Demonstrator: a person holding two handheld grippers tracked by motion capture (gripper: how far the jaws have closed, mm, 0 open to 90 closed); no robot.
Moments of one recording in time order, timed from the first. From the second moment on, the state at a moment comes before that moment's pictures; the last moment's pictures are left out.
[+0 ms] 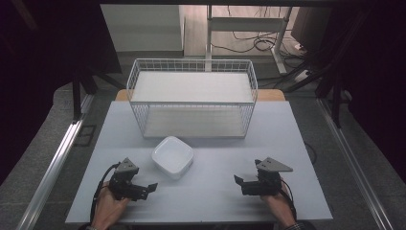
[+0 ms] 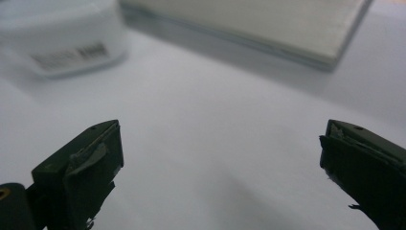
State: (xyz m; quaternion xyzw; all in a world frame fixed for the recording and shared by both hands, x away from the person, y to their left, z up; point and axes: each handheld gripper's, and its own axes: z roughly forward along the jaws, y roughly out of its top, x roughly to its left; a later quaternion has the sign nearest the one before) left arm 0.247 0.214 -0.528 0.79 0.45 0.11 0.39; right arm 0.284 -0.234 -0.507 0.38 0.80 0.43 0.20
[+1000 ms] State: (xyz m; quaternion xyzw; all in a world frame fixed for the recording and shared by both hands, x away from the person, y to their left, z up) left arm 0.275 0.236 -0.523 0.77 0.46 0.17 0.40; right arm 0.284 -0.223 -0.511 0.37 0.81 0.40 0.20
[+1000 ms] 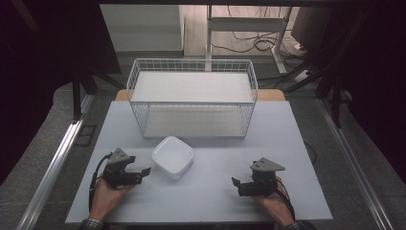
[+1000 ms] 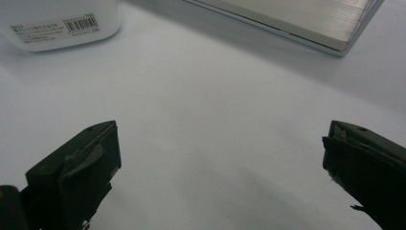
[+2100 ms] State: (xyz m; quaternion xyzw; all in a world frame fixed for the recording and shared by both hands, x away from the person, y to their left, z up) left arm 0.326 0.202 -0.527 0.79 0.45 0.12 0.40; right arm 0.289 -0.215 -0.504 0.37 0.83 0.40 0.15
